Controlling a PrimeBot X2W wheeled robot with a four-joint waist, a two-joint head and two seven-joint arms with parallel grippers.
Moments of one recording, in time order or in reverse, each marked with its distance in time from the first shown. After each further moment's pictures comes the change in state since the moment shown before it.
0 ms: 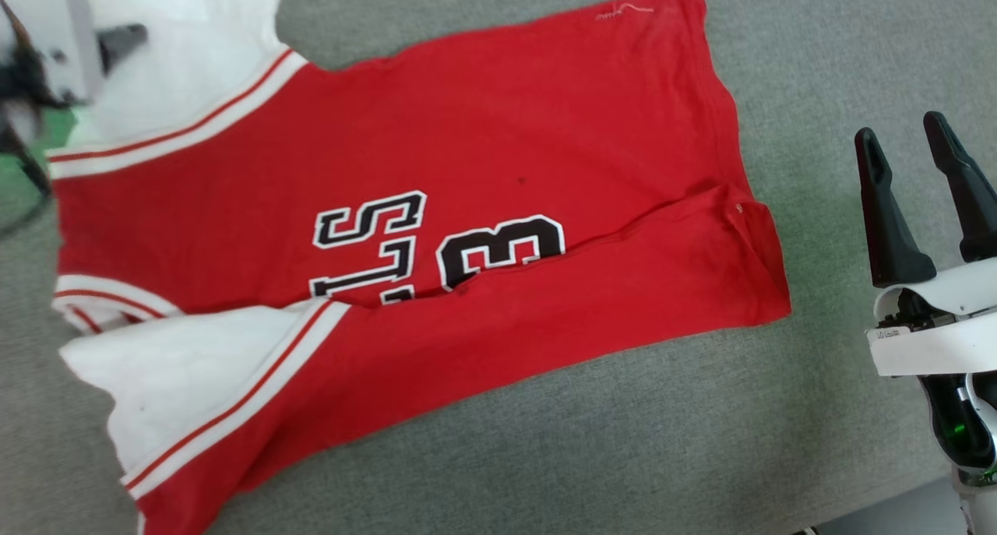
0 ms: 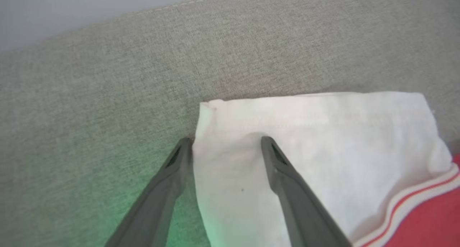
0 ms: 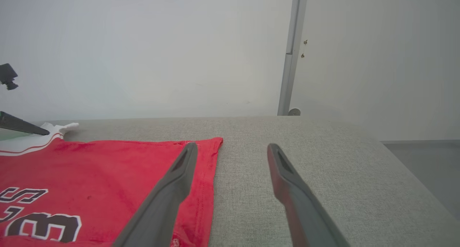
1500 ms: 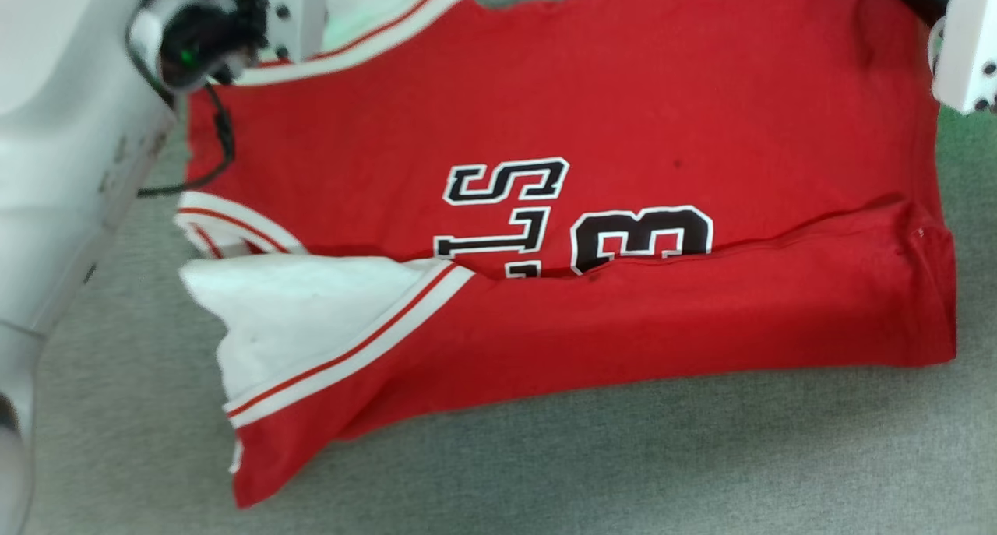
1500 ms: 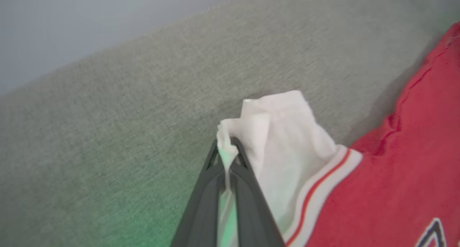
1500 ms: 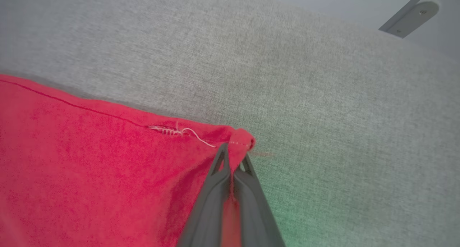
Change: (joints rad) left arm -0.137 -0.153 -0.200 -0.201 -0.096 -0.039 -0.107; right arm -0.849 -0.257 0.535 0.562 0.346 0.000 0.722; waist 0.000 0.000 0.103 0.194
